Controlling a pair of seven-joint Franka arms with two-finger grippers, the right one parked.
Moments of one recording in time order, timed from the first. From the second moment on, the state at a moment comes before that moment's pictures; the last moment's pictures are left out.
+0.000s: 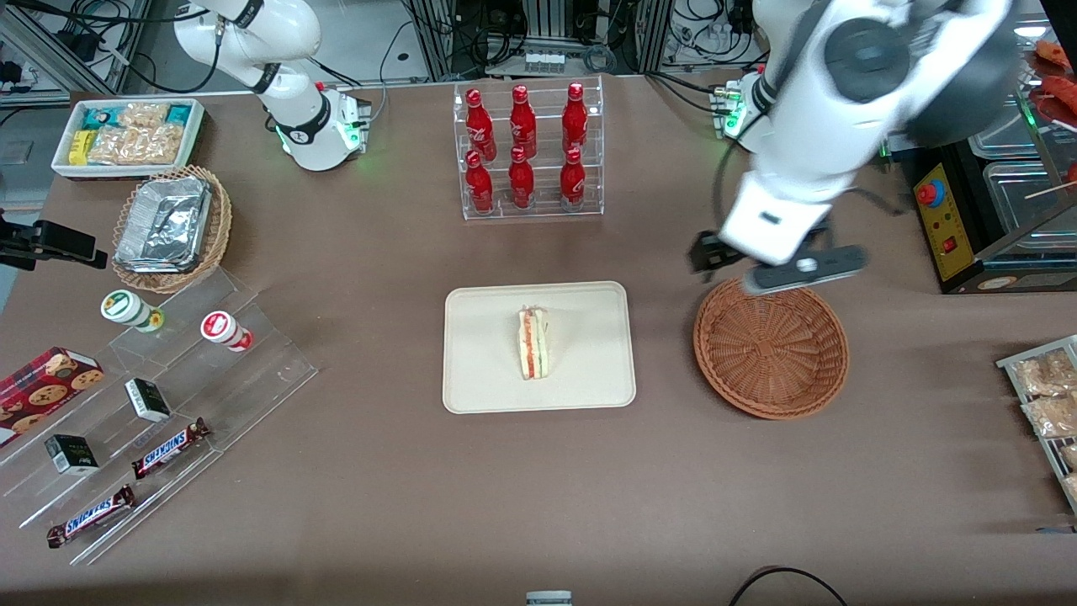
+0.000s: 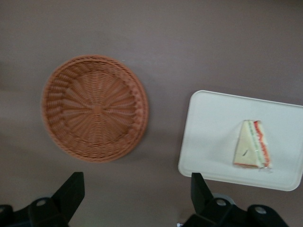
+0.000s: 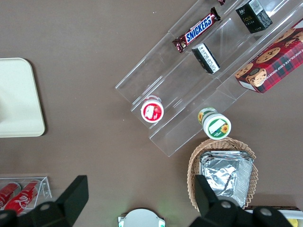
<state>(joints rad) -0.26 0.08 -0.15 -1.60 0.03 1.68 -0.59</state>
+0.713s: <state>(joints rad) 0.08 -0.08 -0.15 -1.62 0.00 1.52 -0.14</state>
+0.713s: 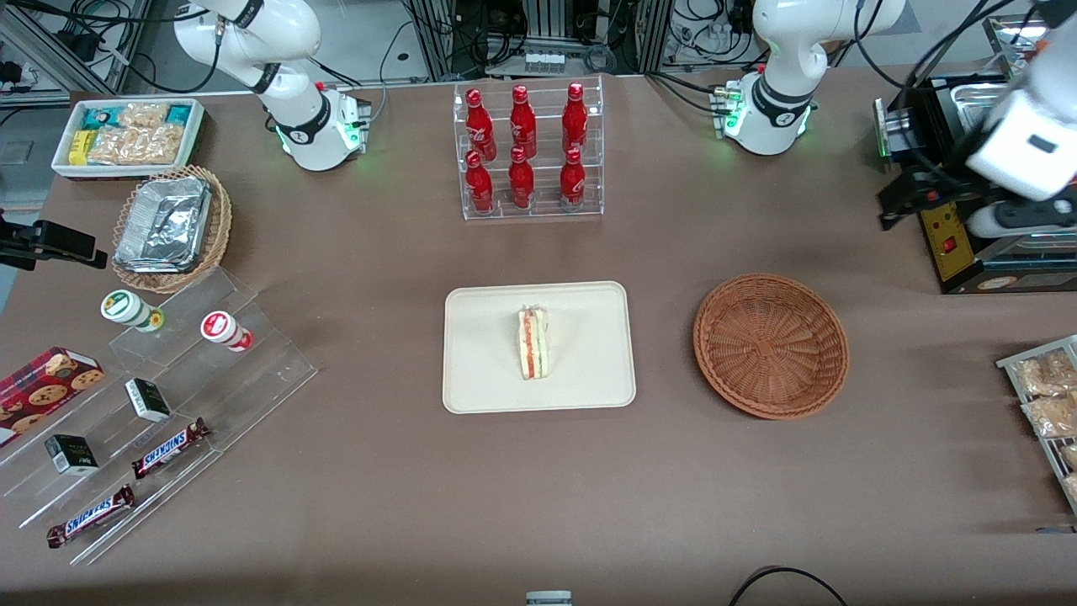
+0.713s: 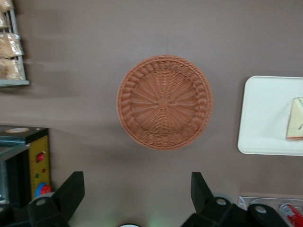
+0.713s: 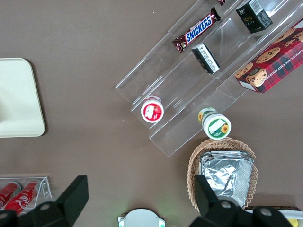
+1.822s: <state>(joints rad) -0.04 -0.01 -0.07 -1.54 0.00 1.53 -0.12</state>
